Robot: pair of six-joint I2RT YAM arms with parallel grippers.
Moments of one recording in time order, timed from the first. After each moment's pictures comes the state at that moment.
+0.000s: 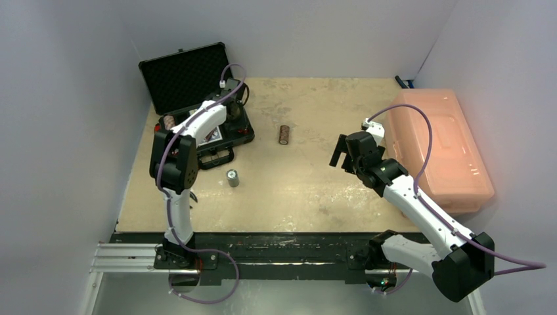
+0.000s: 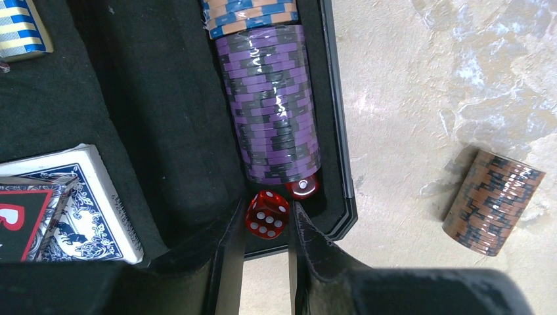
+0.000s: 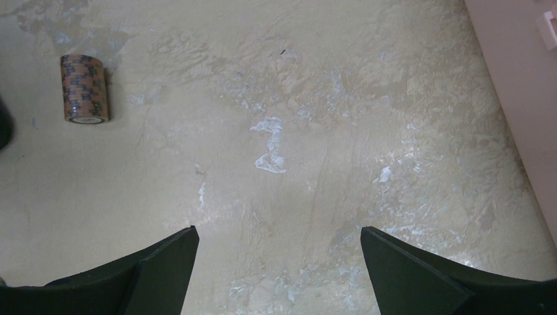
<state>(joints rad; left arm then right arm) -0.32 2.04 1.67 -0.67 -0.16 -0.49 0.48 1.06 0.85 -0.59 0.42 0.65</state>
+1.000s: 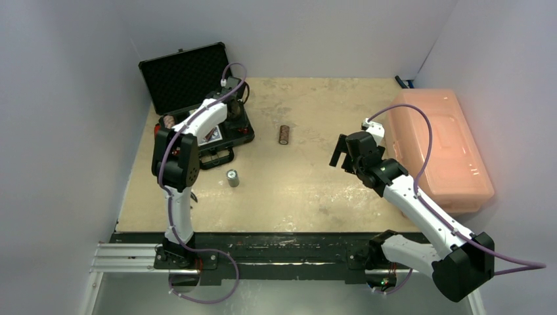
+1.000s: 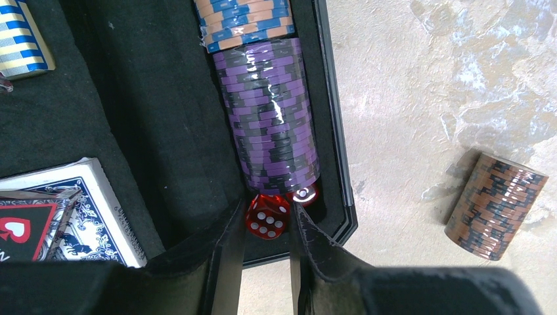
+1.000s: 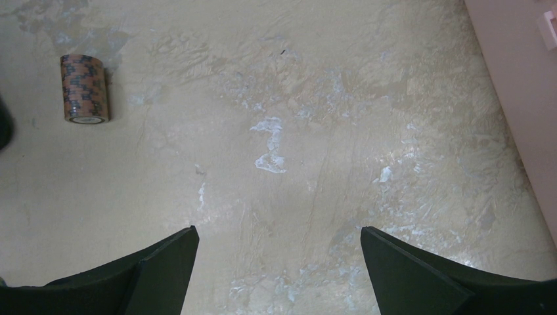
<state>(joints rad) -0.31 2.08 1.72 -0.70 -0.16 -0.47 0.48 1.06 0.85 -0.59 0.42 0.65</state>
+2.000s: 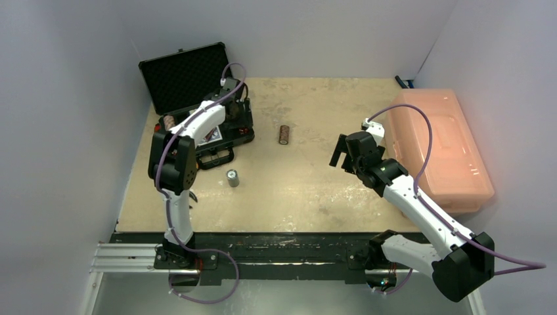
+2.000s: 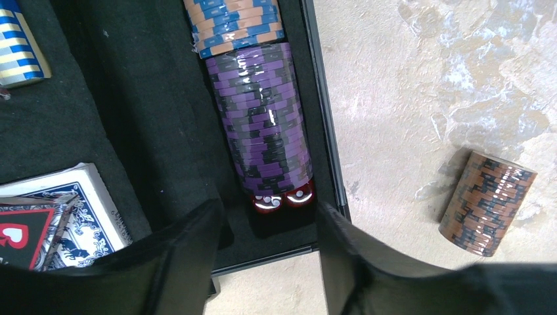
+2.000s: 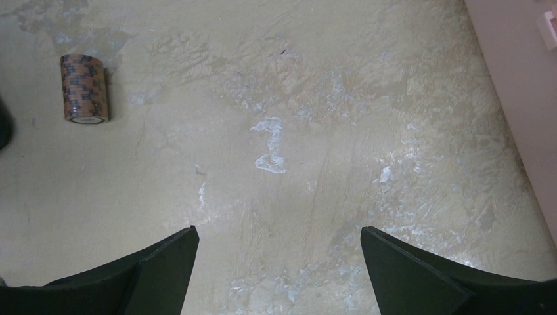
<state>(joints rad) -0.31 2.04 1.68 -0.66 -0.14 -0.44 0.48 1.06 0.85 -0.59 0.42 0.65</state>
